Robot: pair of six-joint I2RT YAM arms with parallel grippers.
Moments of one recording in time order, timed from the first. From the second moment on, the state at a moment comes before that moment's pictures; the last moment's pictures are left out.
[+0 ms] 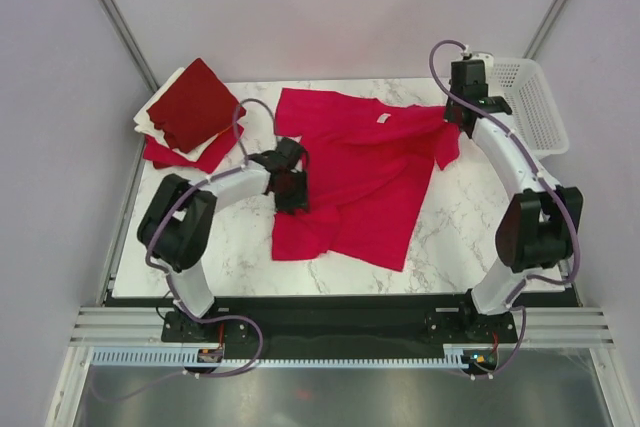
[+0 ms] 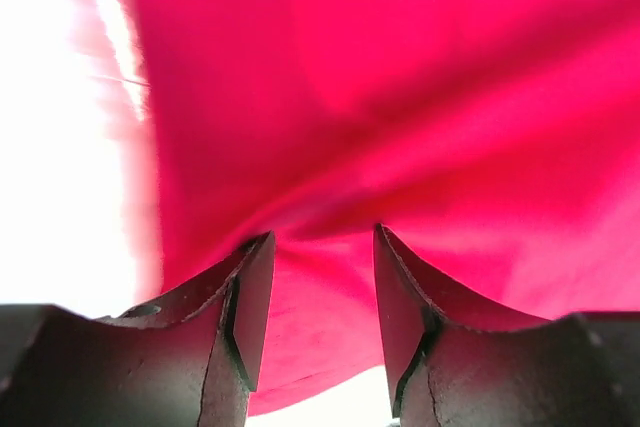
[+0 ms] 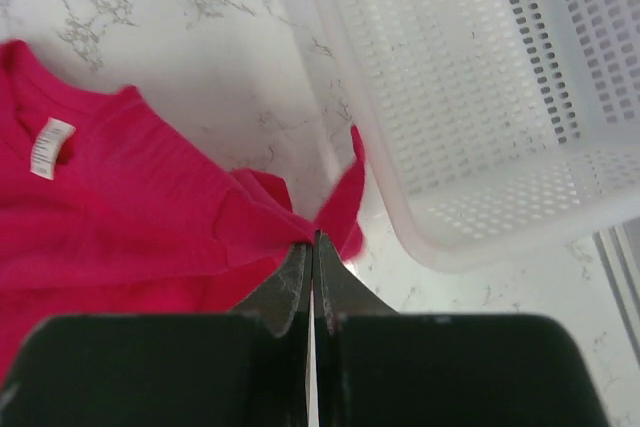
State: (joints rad) left arm -0.58 1.79 1.12 -0.50 0.07 -0.57; right arm 0.12 1.73 1.55 -0.52 0.39 0.24
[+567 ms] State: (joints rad) left arm -0.74 1.59 1.42 -0.78 -0.25 -0.42; right arm 0.12 1.13 0.90 -0.59 0.07 0.47
